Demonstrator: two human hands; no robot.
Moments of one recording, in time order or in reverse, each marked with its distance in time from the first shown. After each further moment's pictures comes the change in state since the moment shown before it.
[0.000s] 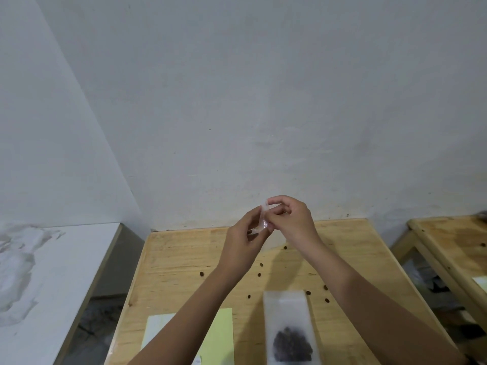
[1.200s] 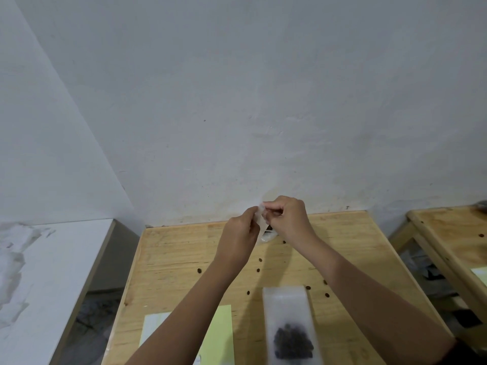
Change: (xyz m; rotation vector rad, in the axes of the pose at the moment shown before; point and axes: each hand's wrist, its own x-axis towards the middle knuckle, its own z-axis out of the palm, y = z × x) left_hand 0.026 -0.029 0.000 0.466 -0.003 0.026; right_hand 0.019 0.018 0.007 -0.436 0.022 -0.197
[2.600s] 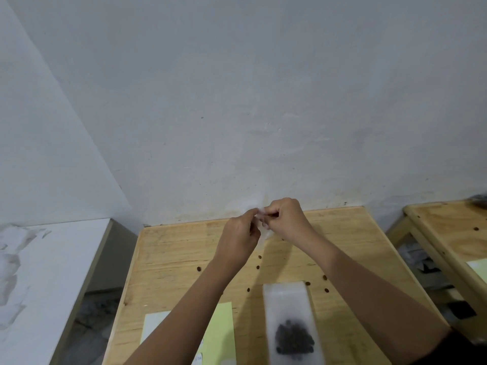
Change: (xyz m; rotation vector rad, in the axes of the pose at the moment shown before) left_hand -0.004 -0.005 0.000 0.076 -0.002 0.063; right_hand 0.003 0.010 0.003 -0.031 -0.180 0.048
